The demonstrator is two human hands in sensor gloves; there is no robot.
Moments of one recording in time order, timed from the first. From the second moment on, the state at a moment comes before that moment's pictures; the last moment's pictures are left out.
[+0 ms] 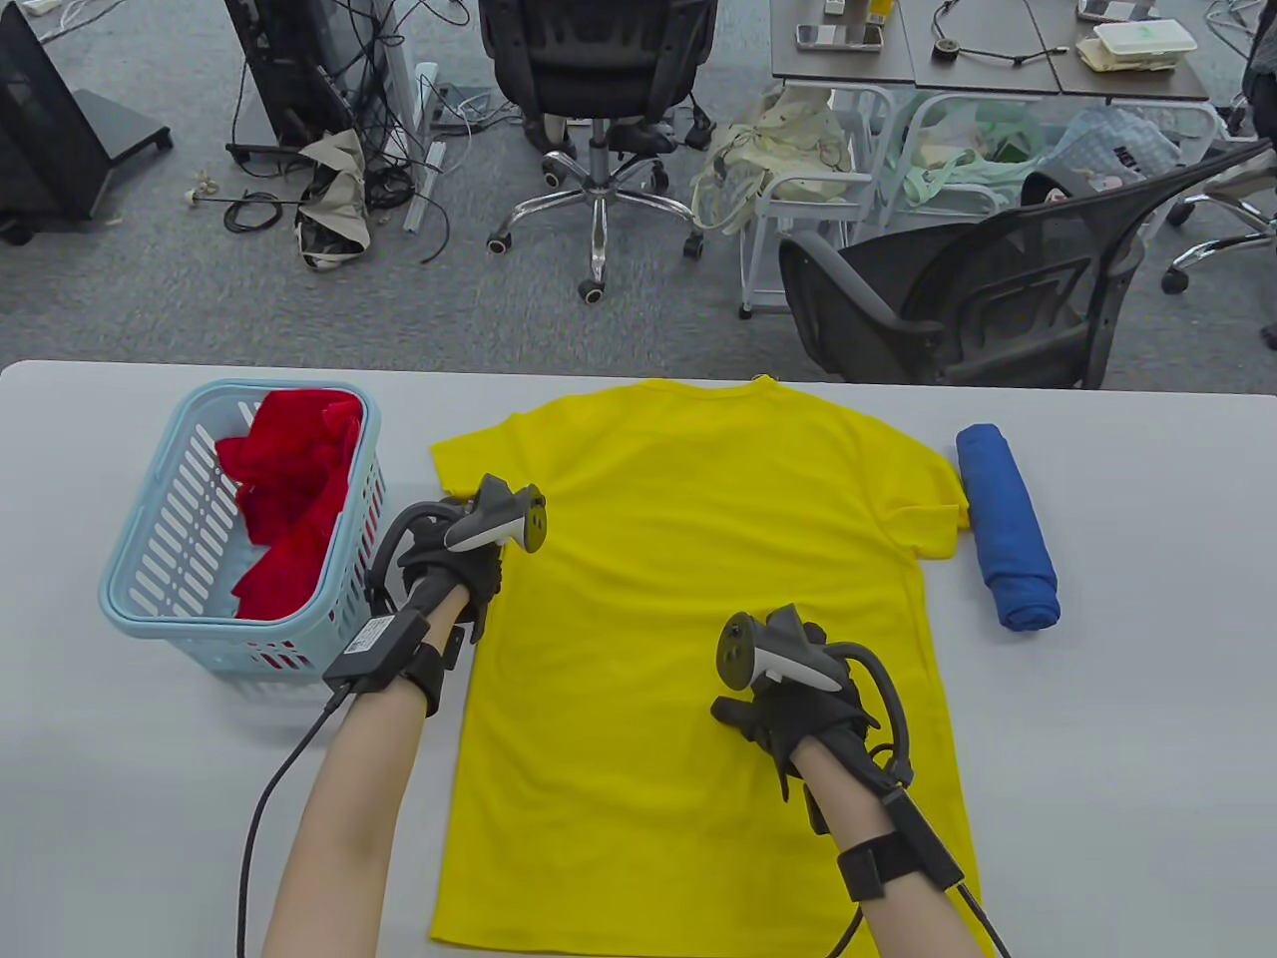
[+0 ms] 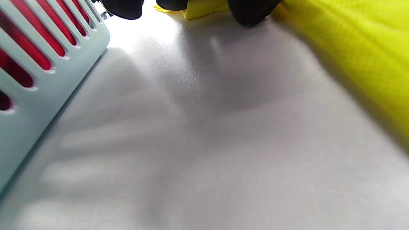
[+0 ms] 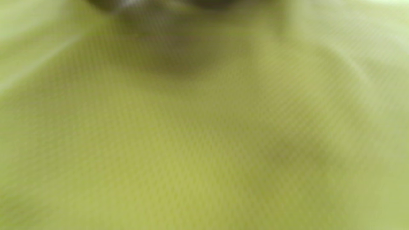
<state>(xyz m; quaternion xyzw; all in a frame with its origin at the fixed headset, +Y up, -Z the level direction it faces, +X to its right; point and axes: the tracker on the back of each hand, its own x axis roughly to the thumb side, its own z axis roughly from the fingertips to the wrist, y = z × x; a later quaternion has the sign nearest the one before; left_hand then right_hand) -0.186 -0.769 -0.478 -0.27 -0.02 -0.17 0.95 0.123 -0.776 -0.339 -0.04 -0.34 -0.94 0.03</state>
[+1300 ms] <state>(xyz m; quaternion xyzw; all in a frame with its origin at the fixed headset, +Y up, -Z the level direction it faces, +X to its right) -0.164 -0.759 -0.490 -0.18 -0.06 -0.21 0.96 -0.073 -0.764 -0.200 -0.43 -0.26 -0.85 0.13</state>
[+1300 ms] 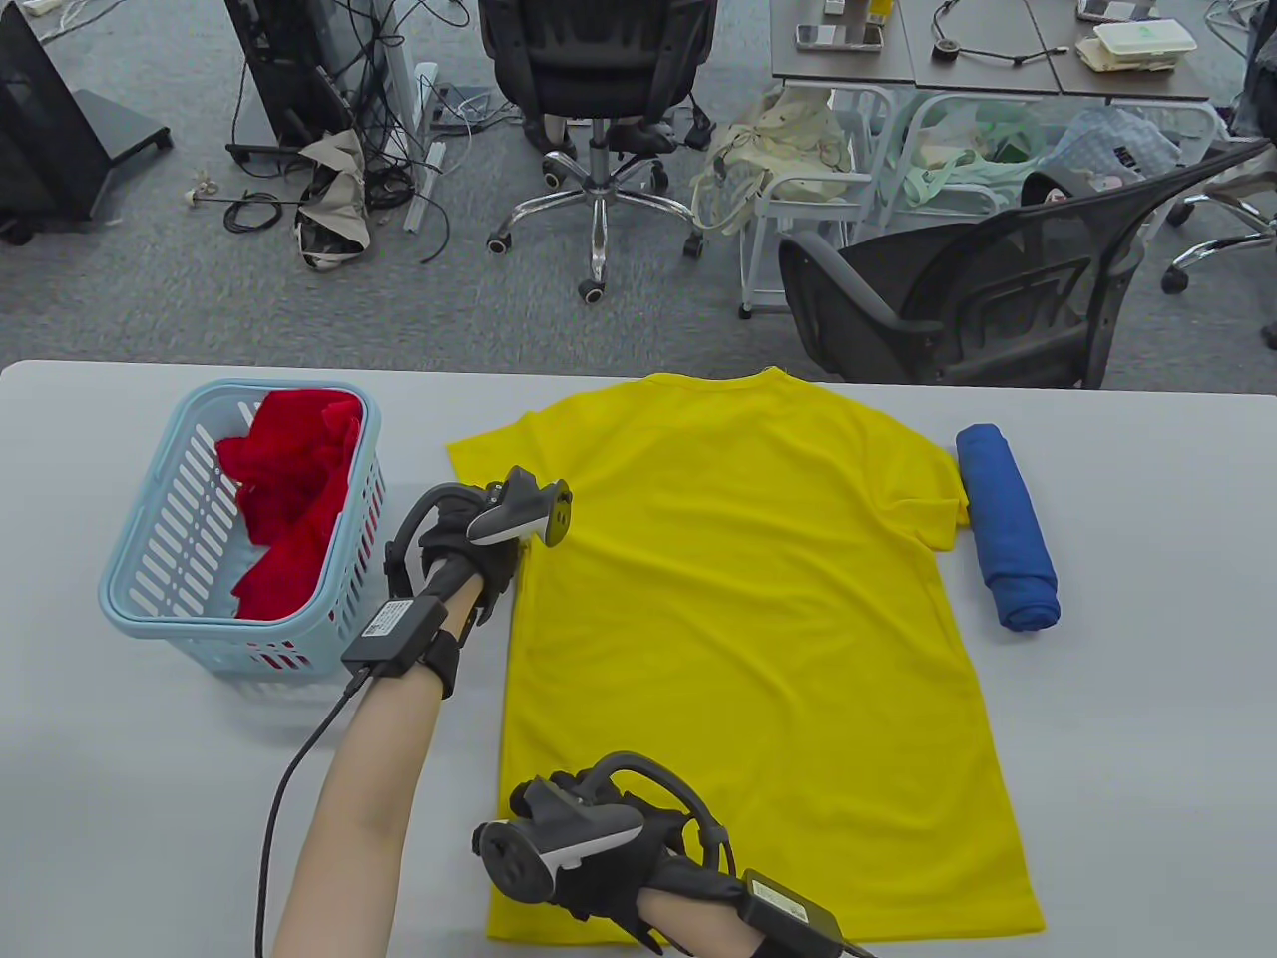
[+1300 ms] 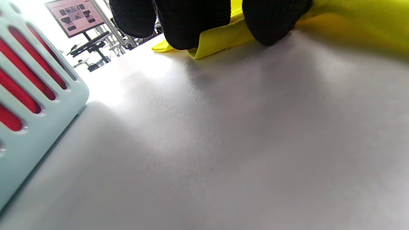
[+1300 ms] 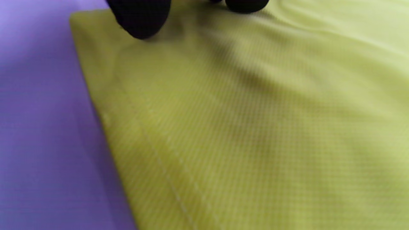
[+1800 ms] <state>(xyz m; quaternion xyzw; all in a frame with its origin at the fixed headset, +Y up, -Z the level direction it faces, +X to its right) -0.163 -0.763 -0.486 -0.12 -0.10 -0.23 0.96 -0.074 -0.761 -0.197 -0.45 -0.21 -0.86 0.12</state>
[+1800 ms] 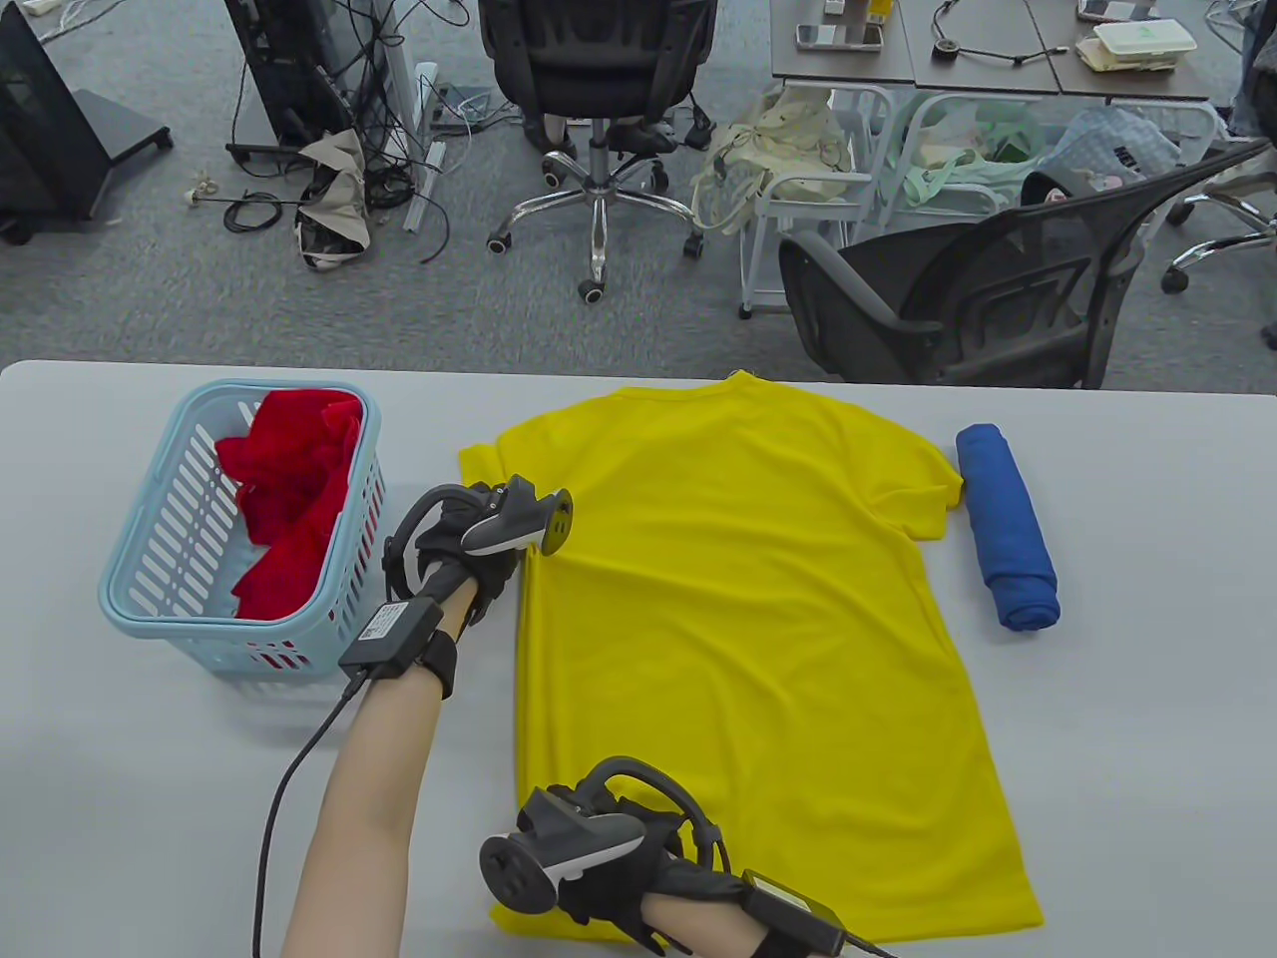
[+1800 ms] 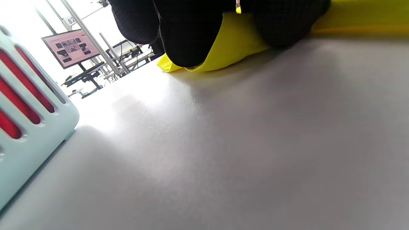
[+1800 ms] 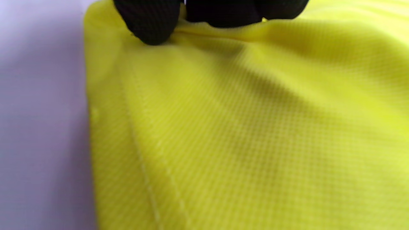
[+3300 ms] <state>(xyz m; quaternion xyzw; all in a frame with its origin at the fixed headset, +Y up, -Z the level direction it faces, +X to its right) 0.021 -0.655 -0.507 -0.05 -0.12 0.06 0.99 0.182 -0.652 -0.226 -0.32 -0.19 -0.90 -0.21</state>
